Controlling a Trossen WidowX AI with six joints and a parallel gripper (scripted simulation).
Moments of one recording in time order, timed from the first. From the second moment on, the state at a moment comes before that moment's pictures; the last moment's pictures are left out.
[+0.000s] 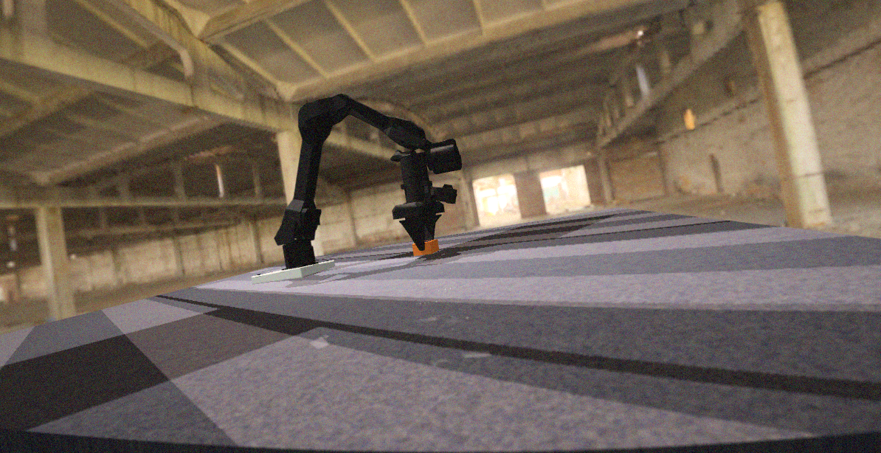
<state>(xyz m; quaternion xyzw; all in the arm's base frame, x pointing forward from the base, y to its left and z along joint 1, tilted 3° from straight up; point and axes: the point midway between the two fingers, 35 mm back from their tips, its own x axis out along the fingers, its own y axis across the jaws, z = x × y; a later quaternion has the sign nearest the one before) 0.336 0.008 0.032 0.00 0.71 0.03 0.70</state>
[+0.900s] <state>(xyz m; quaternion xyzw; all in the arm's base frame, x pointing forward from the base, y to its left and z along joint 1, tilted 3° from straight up) 0.341 0.007 0.044 0.00 0.60 0.03 0.80</state>
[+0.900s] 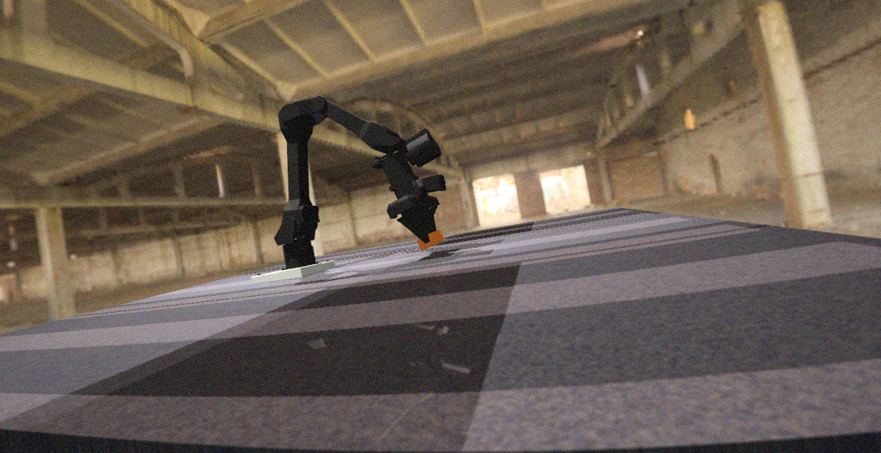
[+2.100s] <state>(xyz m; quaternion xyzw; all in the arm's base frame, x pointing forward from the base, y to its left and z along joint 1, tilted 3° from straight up) 0.351 0.007 0.024 0.01 0.40 0.02 0.92</state>
